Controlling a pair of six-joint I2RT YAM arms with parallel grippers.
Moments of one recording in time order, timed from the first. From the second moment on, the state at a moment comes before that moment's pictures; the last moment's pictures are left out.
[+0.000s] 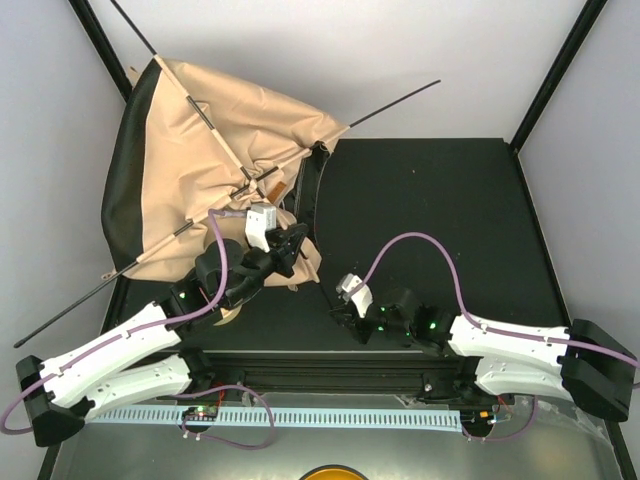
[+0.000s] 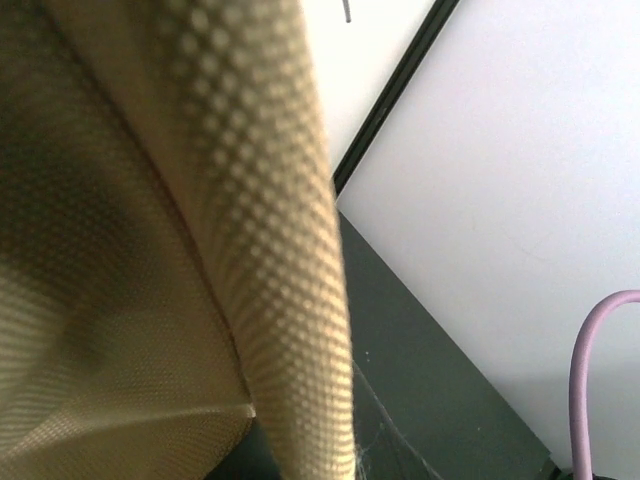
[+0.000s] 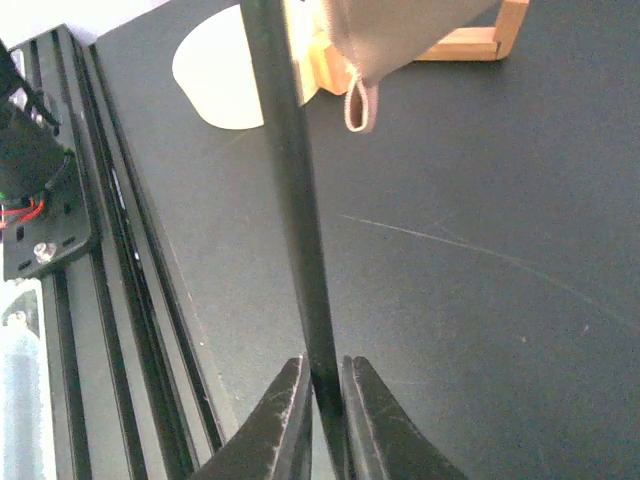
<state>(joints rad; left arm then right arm) -0.92 0.84 0.78 -0.05 -0.21 -0.54 1.08 1.07 0.42 0.12 -0.13 0.18</state>
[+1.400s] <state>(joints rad) -0.92 0.91 0.80 -0.04 -0.18 -0.58 1.08 1.04 0.46 0.06 -0.05 0.11</state>
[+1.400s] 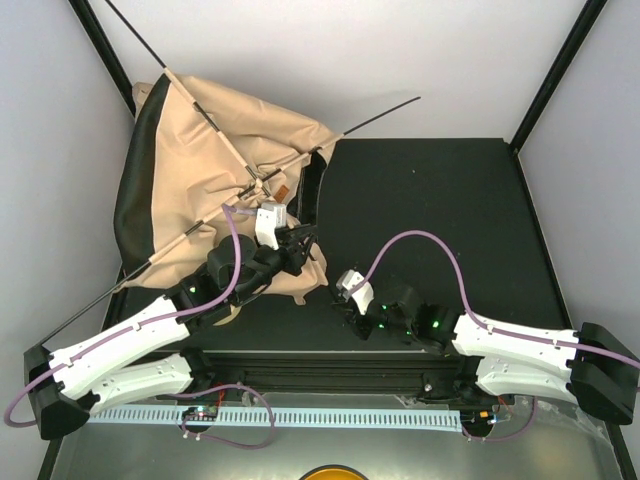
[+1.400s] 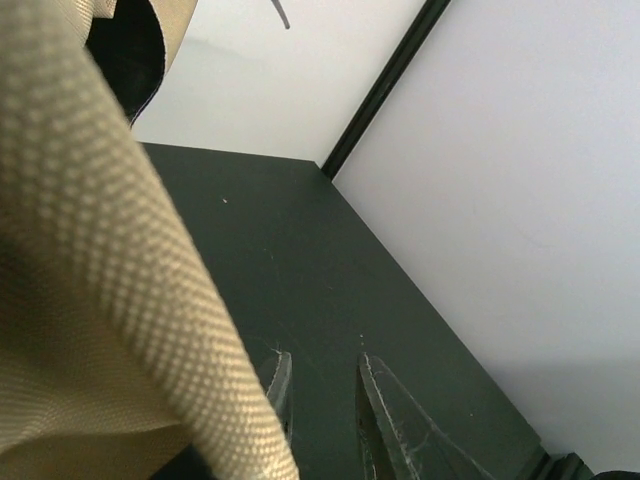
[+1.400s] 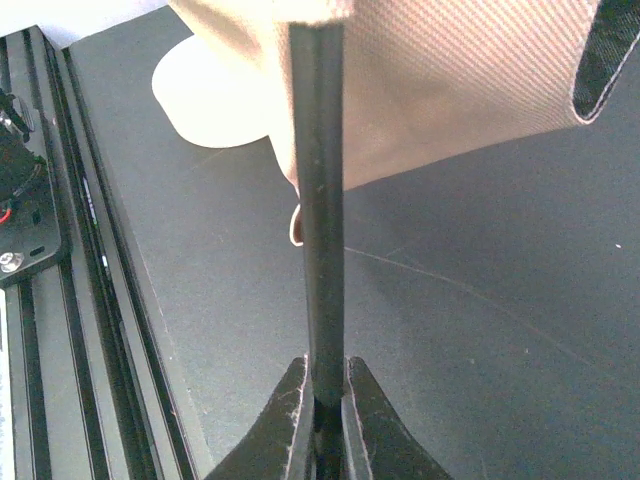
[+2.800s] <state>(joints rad) -0.92 0.93 0.80 -0.06 -0.21 -0.65 1.09 1.01 0.49 0.03 -0.04 0.10</state>
